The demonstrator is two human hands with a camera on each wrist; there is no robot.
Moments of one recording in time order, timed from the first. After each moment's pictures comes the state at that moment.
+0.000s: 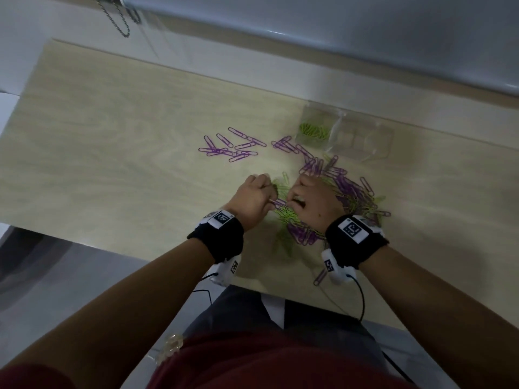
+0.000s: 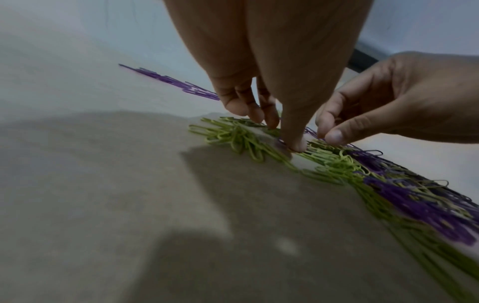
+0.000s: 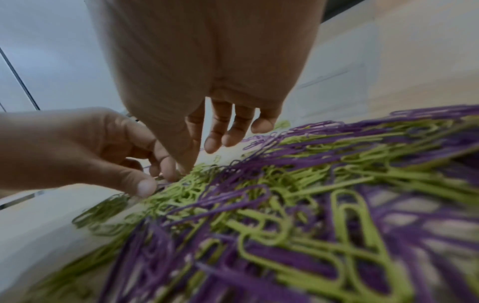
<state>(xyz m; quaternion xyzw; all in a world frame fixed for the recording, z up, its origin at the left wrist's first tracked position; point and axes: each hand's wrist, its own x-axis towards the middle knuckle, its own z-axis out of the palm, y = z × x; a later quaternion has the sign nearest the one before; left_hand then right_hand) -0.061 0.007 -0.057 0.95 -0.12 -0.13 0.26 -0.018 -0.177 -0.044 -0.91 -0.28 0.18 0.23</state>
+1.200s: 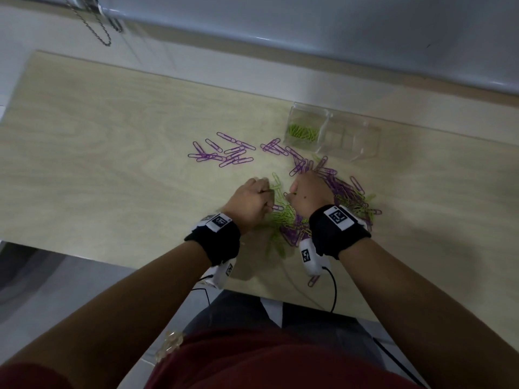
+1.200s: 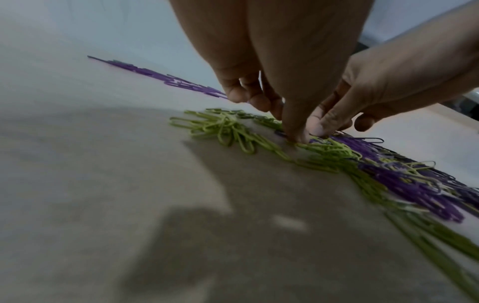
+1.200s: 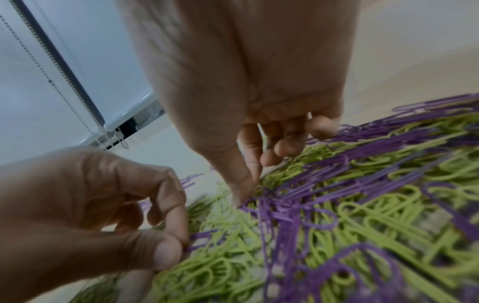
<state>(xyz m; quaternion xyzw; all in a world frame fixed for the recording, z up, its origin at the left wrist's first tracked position) -0.056 -0.003 -0.053 0.95 -0.19 -0.10 0.23 0.001 -0.156 -0.027 -0.94 -0.04 0.29 0.15</state>
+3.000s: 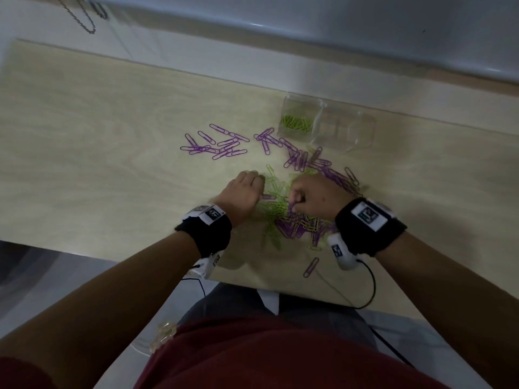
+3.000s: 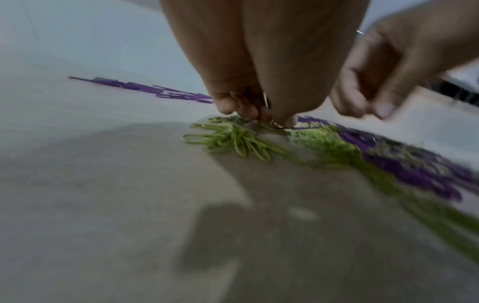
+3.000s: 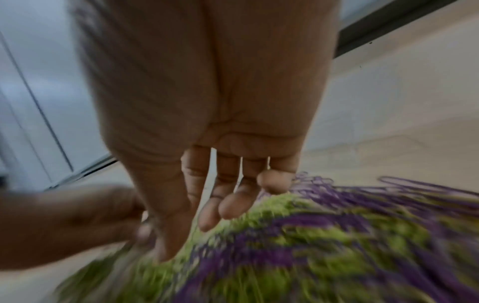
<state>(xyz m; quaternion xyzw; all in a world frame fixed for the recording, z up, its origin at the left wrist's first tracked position) -0.056 -0.006 -0.044 0.96 -0.18 -0.15 0.17 -0.002 -0.207 -0.002 -0.87 -0.23 0.37 0.21</state>
